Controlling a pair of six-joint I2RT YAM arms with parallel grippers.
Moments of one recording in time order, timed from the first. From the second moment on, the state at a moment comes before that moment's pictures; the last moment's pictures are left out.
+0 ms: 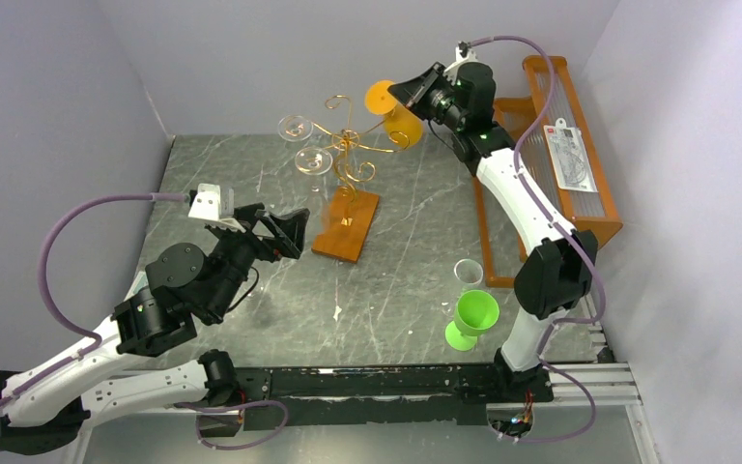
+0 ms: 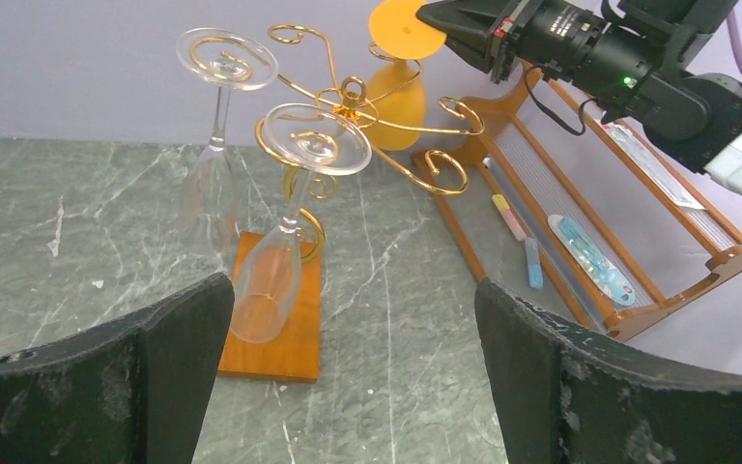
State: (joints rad) left arm -1.12 0.69 1.01 -0.24 -0.76 -0.31; right arm 0.33 1.77 1.76 -0.04 -0.25 0.82
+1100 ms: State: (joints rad) left arm -1.12 0.73 1.17 -0.36 -0.81 -0.13; right arm 0.23 1.76 1.74 -0.11 -0.33 0.75
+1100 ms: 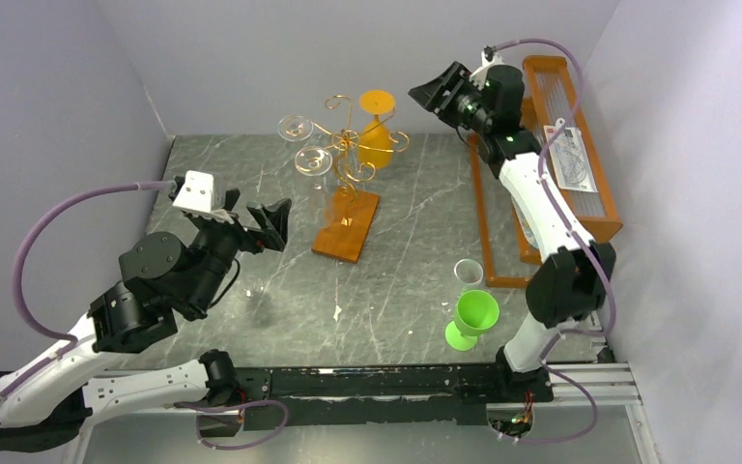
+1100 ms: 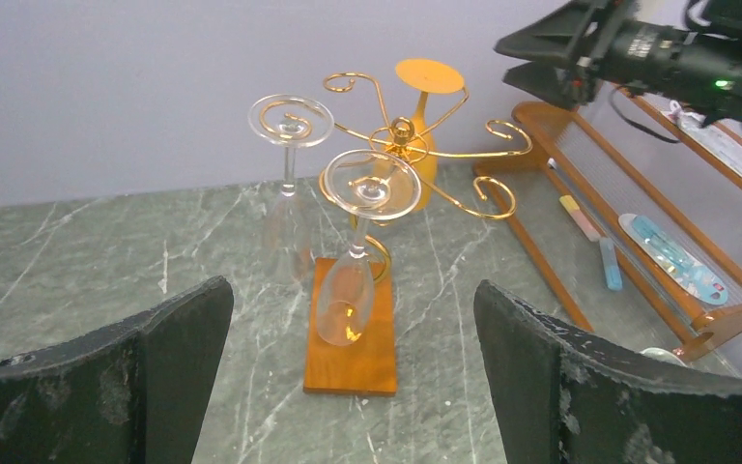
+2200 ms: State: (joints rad) left arm -1.12 0.85 1.08 -0.12 -0.51 -0.18; right arm 0.23 0.84 0.96 -0.81 0.00 0.64
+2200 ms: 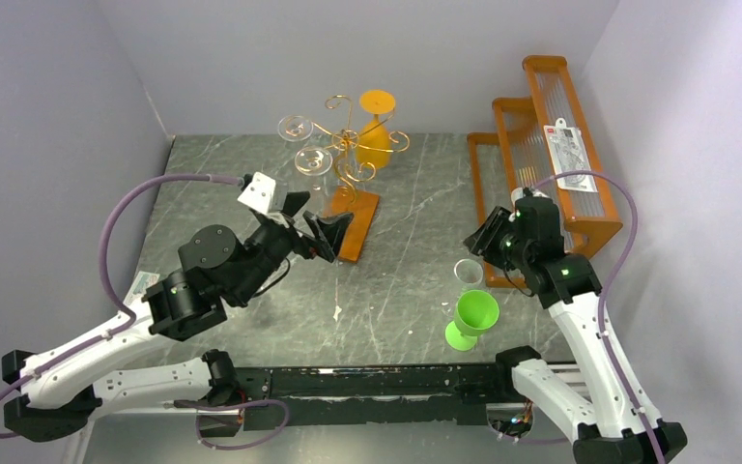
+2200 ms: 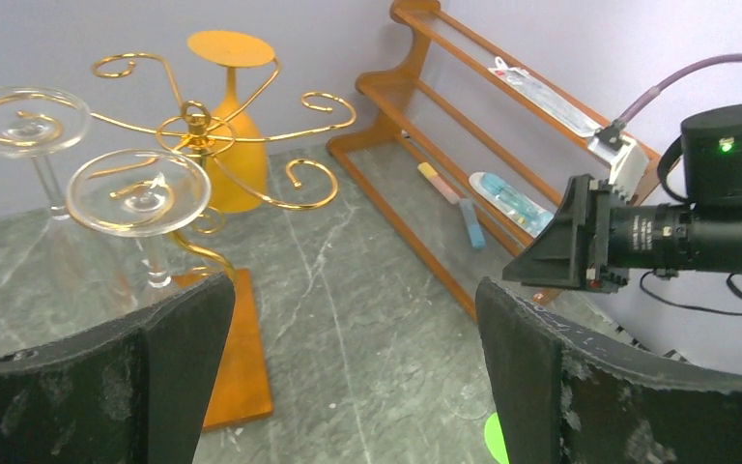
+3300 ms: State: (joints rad) left arm -1.12 0.82 0.97 -0.02 -0.62 -0.22; right arm 0.80 0.96 0.96 -0.90 0.26 0.95
